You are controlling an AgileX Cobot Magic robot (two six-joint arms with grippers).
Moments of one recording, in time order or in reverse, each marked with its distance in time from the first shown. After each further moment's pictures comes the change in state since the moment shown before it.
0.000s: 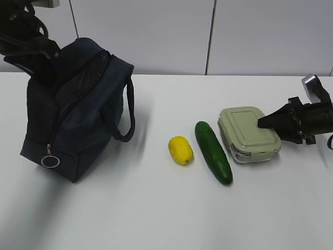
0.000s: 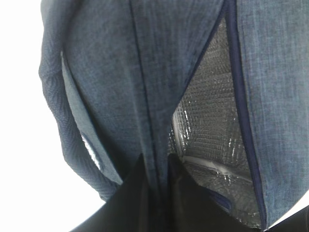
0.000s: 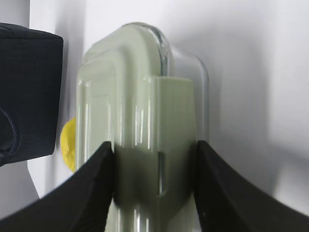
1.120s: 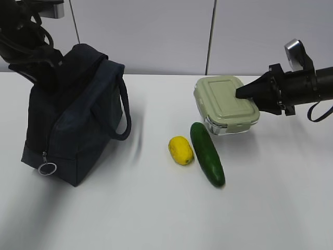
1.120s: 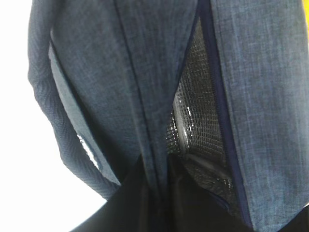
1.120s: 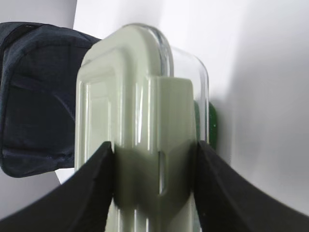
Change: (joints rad) left arm -0.002 0.039 -0.002 0.006 0.009 0.000; right arm 0.140 -0.140 -0.024 0.072 -0.004 0.082
